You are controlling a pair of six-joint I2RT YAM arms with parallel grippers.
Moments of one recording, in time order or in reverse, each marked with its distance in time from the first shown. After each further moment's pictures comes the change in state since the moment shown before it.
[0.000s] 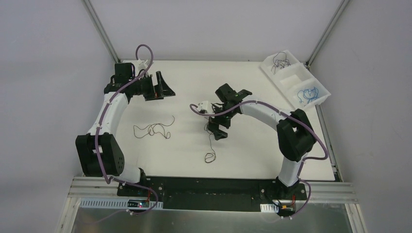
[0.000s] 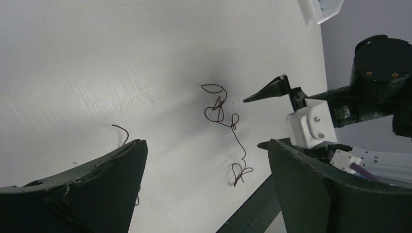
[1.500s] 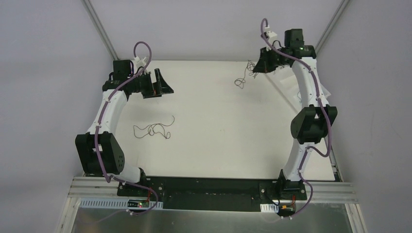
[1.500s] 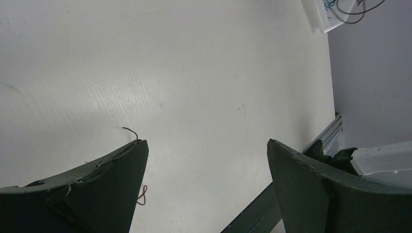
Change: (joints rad) left arm 0.007 -0.004 0.034 -0.043 -0.041 0.009; right arm -0.585 0.162 0.699 -0.150 -0.166 0.390
